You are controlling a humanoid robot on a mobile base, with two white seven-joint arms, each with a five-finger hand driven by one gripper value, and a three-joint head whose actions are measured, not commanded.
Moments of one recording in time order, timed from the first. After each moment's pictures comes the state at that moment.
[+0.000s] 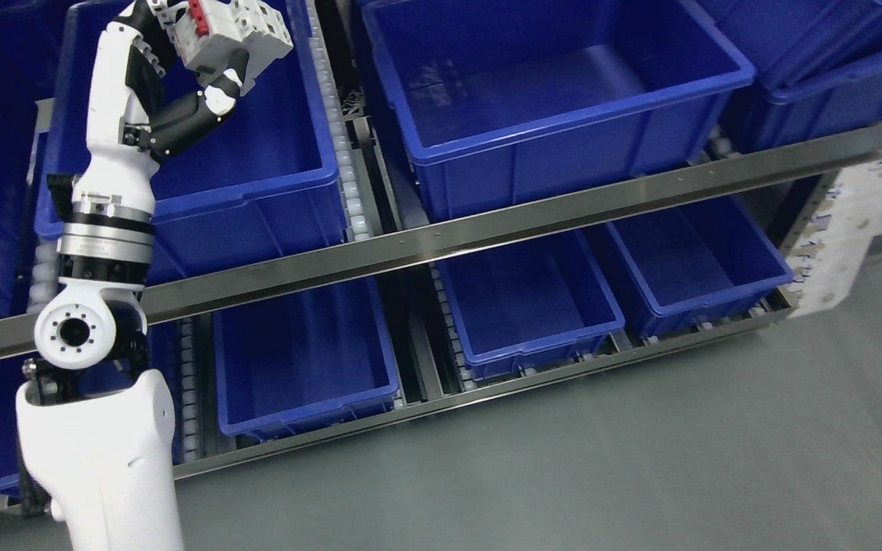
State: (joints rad) left arm -0.80 0.00 0.16 -1.63 -0.13 -0.03 -0.32; right arm 0.09 0.00 0.00 -0.25 0.07 0.02 -0.14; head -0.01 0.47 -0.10
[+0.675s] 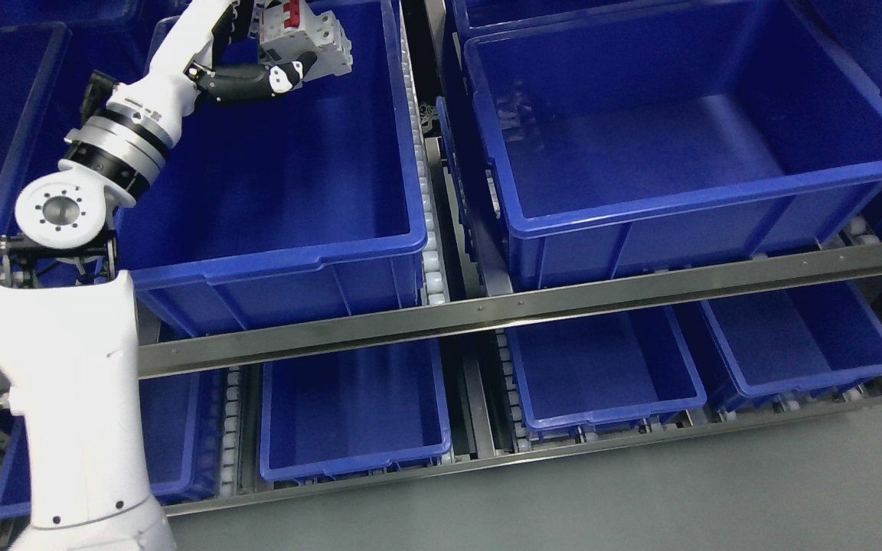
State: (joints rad) left arm -1.07 0.13 0.06 -1.32 -0.39 0.04 -0.62; right arm 0.09 0.00 0.00 -0.25 0.07 0.02 -0.14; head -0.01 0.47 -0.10
